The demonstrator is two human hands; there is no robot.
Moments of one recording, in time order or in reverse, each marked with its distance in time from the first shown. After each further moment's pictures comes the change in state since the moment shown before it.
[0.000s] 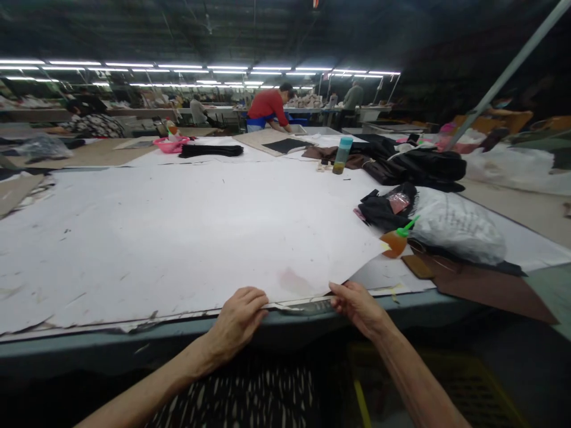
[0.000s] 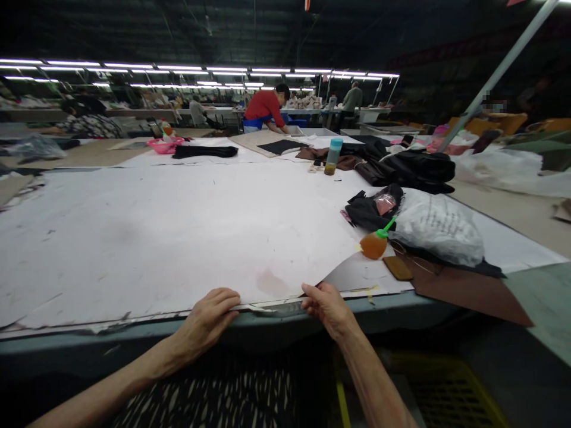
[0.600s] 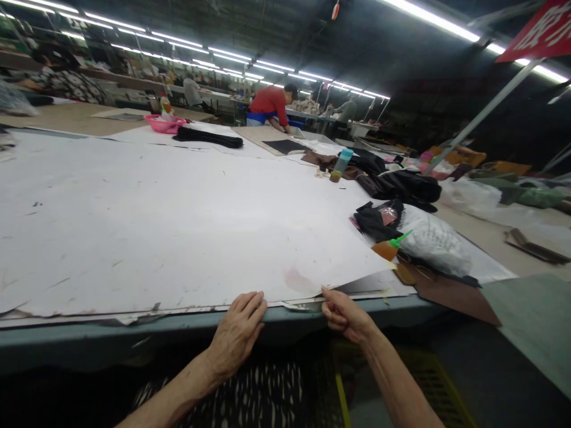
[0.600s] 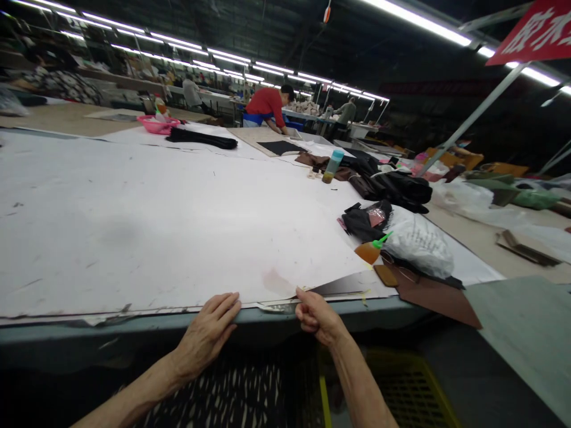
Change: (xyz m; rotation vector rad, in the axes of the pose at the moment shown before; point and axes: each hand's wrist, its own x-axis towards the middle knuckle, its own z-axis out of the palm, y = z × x) left_hand -0.047 -0.027 0.030 0.297 0.077 0.040; right_hand -0.004 0.013 0.037 -0.019 -0.152 0.149
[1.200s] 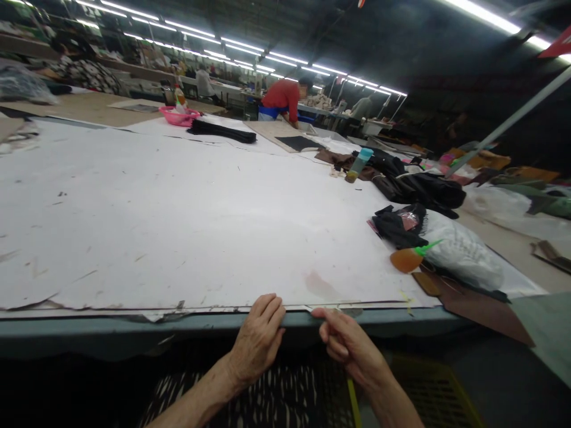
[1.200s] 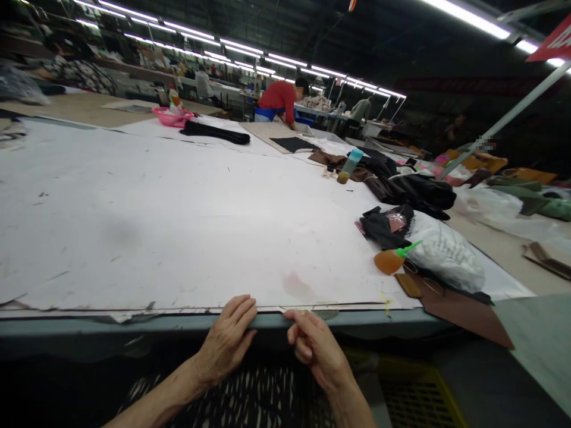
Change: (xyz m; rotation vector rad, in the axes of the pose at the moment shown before) left_hand -0.008 -0.001 0.001 -0.199 0.139 -0.050; right_hand -0.019 0.022 0.069 0.160 0.032 -0.021
